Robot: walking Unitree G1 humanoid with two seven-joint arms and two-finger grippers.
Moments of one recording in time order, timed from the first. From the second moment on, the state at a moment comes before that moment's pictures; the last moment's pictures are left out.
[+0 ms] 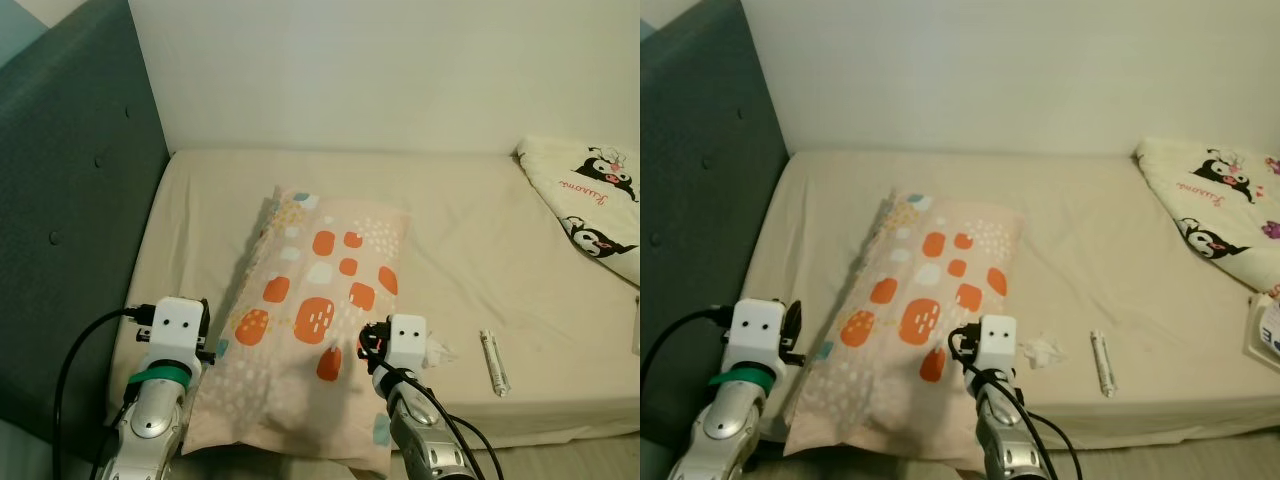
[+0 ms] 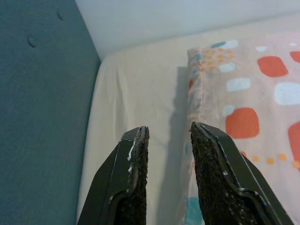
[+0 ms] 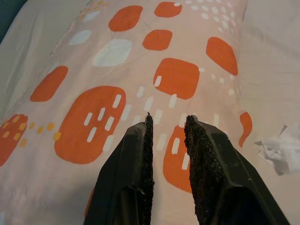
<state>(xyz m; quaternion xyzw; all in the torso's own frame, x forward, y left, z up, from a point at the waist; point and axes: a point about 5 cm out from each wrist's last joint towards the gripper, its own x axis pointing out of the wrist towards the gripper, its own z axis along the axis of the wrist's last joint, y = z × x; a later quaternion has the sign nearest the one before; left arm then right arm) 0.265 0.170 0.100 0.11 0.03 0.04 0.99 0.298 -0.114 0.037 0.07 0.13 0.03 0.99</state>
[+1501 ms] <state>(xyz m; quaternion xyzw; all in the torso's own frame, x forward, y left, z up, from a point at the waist) 0.256 0.172 0.082 0.10 0.10 0.04 0.99 0.298 -0.105 0.033 0.06 0.15 0.07 0.98</state>
